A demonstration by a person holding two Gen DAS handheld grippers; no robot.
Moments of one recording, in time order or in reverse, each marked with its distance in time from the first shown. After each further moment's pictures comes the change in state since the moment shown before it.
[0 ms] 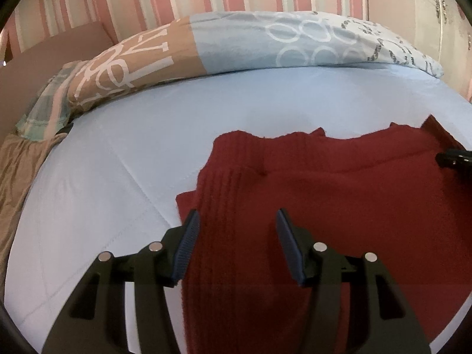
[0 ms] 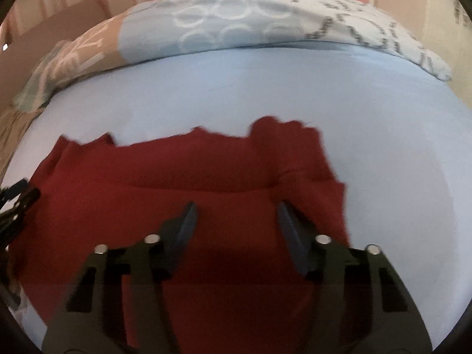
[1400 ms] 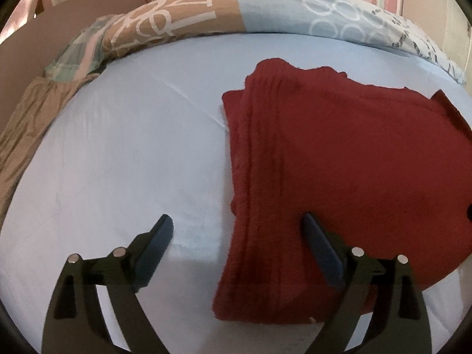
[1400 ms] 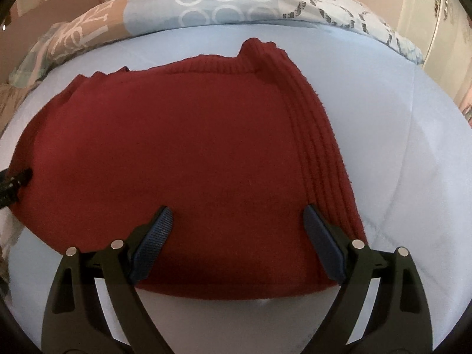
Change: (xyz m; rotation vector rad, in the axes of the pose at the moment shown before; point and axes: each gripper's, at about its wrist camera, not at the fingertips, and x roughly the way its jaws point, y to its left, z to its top) left arm -0.038 0.022 -0.086 -0.141 0.134 0.065; right arm -0.062 0.023 -0.114 -0.035 0.033 -0.098
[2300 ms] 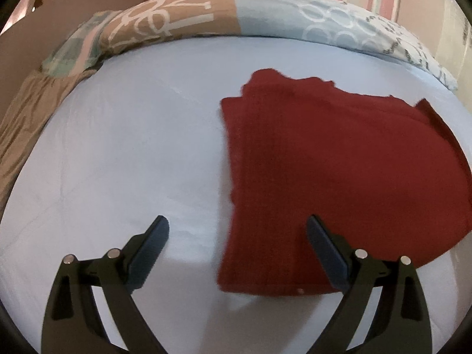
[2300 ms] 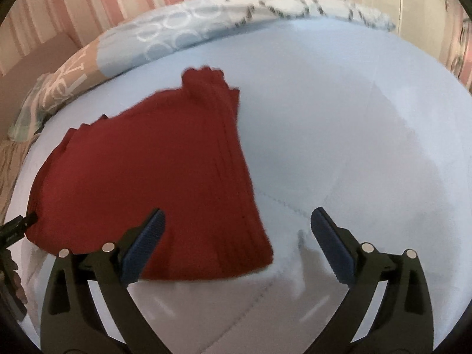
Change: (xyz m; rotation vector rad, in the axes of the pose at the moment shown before) left arm -0.032 0.001 0.002 0.011 0.000 -0.060; right arm -0.028 -0.080 -0.007 0.233 -0.003 0.085
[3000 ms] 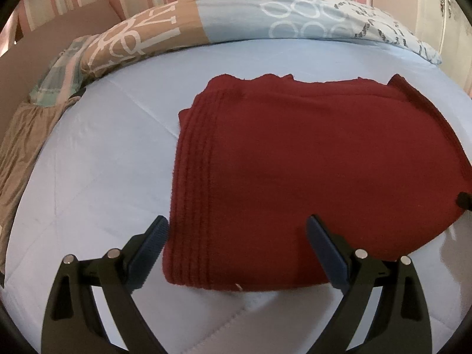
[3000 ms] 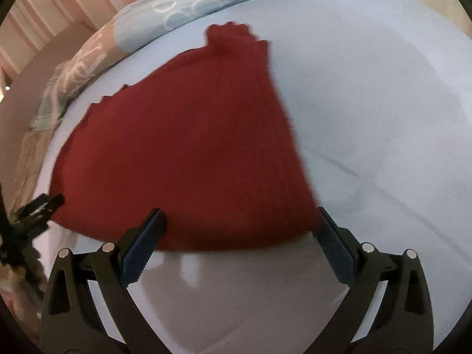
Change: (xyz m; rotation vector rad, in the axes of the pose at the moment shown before) left arm -0.005 -0.047 -0.003 0.114 -0.023 0.002; right arm 0.016 0.017 -0.009 -0.003 0.142 0.157
